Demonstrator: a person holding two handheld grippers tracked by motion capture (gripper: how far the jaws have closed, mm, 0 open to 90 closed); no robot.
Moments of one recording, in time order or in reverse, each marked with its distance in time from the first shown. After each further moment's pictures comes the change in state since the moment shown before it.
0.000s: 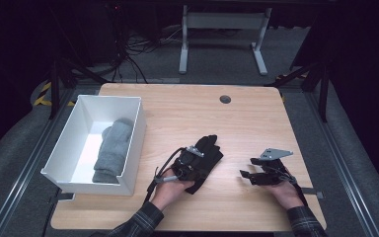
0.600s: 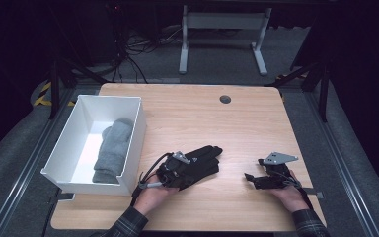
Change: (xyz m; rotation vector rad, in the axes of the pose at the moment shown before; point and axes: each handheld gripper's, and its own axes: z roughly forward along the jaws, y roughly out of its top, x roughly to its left) left arm 0.008 -0.034 -0.034 0.058 0.031 0.037; right arm -0.005 -0.018 -0.004 -0.014 -0.061 -0.005
